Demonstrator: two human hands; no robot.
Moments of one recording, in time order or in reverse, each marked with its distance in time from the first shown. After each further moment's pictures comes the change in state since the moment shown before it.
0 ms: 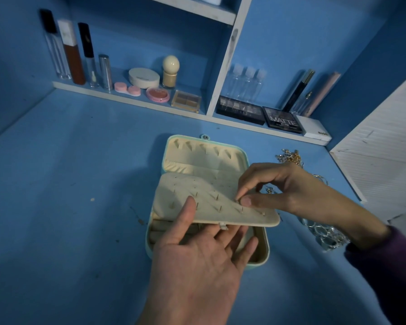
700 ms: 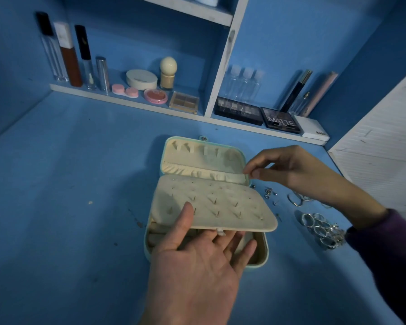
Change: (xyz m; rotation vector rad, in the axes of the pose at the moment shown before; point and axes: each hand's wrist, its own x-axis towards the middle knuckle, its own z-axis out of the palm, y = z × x) left_hand 0.002 -0.001 -0.001 -0.026 0.056 0.006; right_hand 0.011 0.010 -0.021 -0.059 0.169 0.111
